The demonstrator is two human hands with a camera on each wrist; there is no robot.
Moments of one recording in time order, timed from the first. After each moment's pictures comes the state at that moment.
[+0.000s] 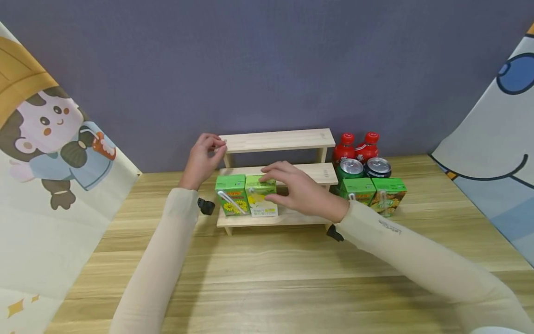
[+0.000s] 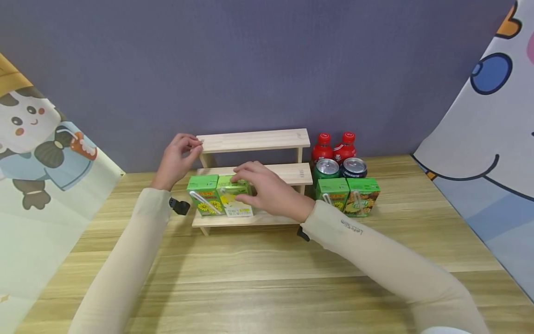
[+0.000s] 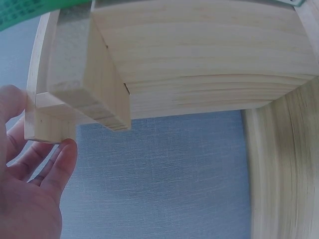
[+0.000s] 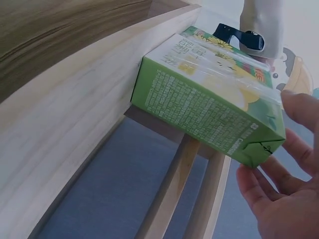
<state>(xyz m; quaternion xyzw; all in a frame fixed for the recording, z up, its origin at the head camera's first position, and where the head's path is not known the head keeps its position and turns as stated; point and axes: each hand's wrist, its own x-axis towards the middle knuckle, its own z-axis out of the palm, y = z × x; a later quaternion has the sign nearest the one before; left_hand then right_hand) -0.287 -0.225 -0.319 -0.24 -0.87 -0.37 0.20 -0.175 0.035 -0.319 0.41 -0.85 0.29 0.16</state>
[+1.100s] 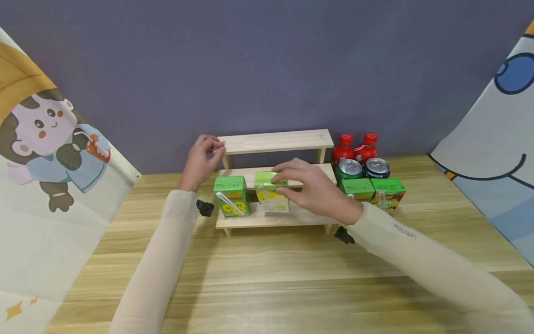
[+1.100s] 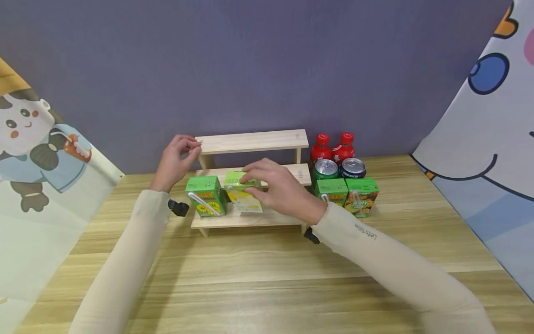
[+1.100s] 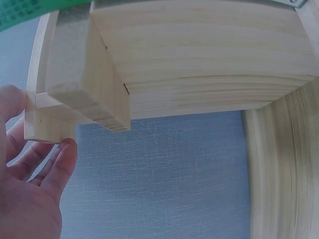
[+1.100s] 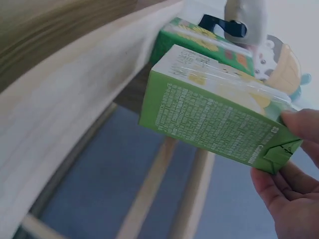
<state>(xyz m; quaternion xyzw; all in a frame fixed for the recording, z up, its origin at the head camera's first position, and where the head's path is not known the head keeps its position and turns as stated) -0.292 -0.224 -0.322 -0.23 -0.88 -0.37 0.19 -0.168 0.056 -0.311 0.41 -0.82 0.32 0.23</state>
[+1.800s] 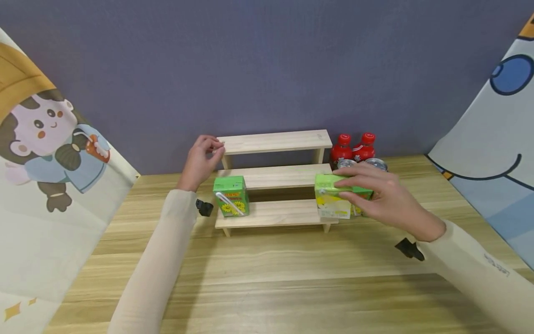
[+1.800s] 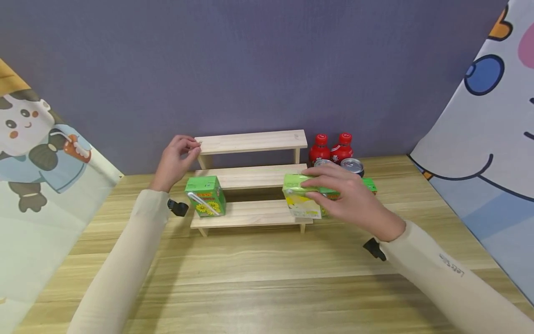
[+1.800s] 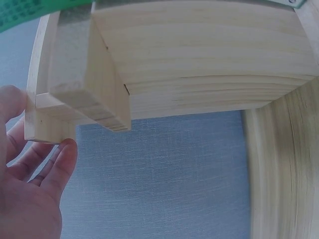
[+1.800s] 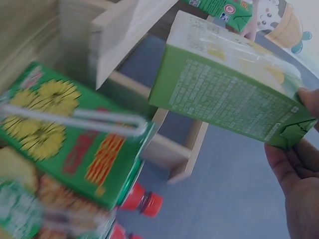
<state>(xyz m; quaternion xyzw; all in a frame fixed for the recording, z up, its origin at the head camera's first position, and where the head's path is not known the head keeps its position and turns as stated) -0.293 -0.225 -0.322 -0.24 -0.87 -0.37 0.20 -0.117 0.158 -0.306 0.37 -0.85 0.26 0.28</state>
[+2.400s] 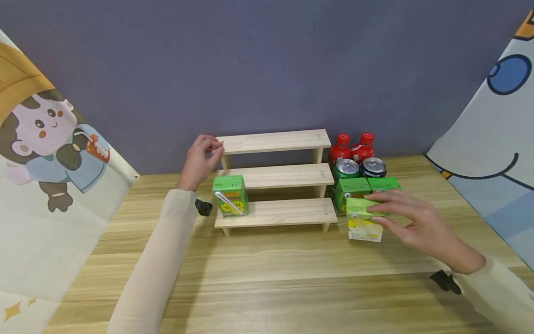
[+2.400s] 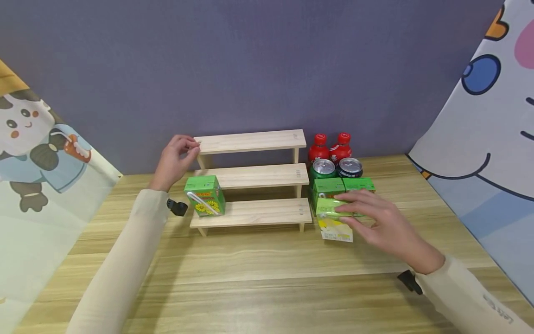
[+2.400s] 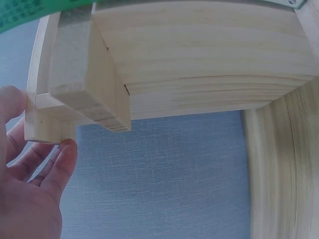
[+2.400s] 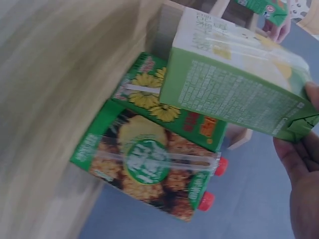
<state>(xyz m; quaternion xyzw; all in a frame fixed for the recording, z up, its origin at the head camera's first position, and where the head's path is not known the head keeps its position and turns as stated) -0.288 -0.224 -0.320 -0.24 -0.88 -0.37 0.20 -0.079 0.210 -0.349 0.34 -0.86 0.26 0.27</state>
